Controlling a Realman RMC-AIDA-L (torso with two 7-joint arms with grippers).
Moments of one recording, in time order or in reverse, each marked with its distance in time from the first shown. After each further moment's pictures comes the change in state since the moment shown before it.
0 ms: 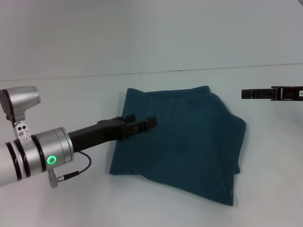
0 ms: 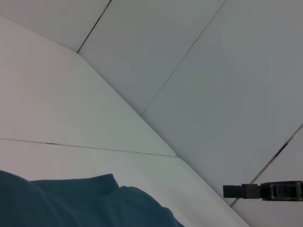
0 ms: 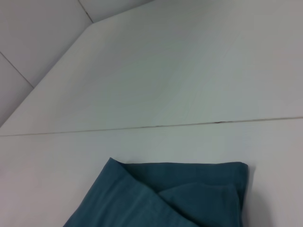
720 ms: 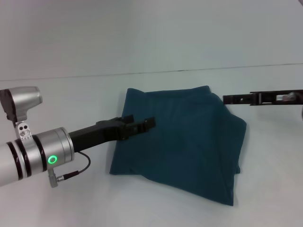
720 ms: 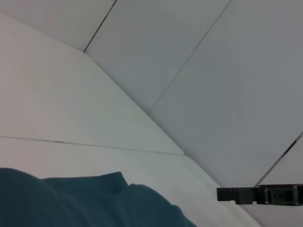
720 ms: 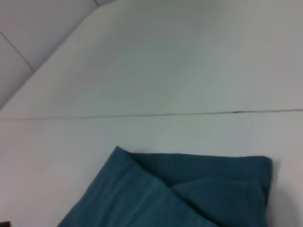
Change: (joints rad) left arm -0.003 -0.001 0.005 0.000 0.011 -0.030 0.000; right arm 0.043 0.030 -0.060 0.063 -0.009 0.091 -0.017
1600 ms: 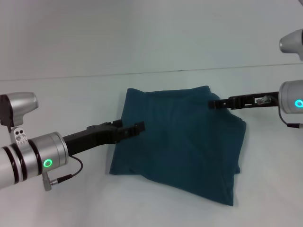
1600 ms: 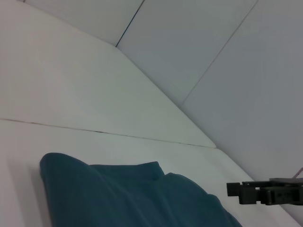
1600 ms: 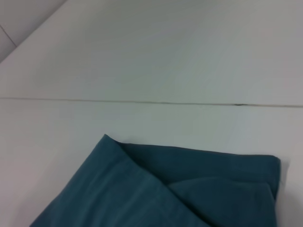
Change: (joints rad) left arm 0.018 0.001 -0.006 0.000 0.028 -0.070 -0.002; right arm 0.072 0.010 -0.117 0.122 -0.011 0.189 -0.013
